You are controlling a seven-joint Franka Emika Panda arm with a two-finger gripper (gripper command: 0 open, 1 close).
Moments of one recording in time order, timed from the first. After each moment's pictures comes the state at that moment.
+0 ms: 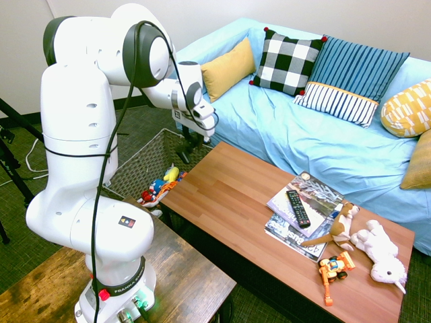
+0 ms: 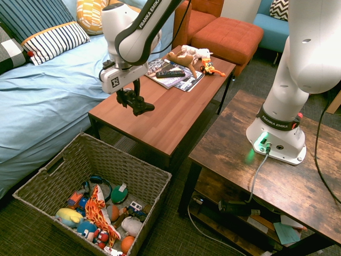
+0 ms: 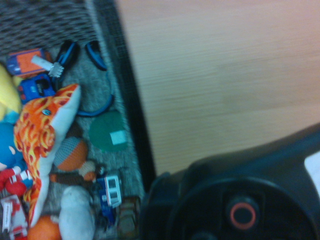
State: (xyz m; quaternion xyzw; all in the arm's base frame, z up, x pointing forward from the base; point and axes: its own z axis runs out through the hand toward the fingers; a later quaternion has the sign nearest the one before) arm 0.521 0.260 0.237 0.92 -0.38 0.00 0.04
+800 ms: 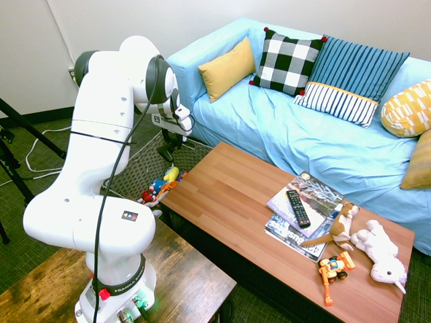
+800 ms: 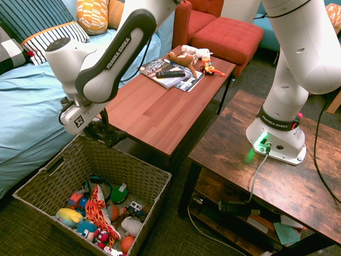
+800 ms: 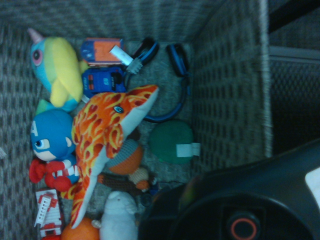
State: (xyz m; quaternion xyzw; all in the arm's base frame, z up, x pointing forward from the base) arm 0.541 0.396 0.114 0.95 -0.32 -0.03 0.04
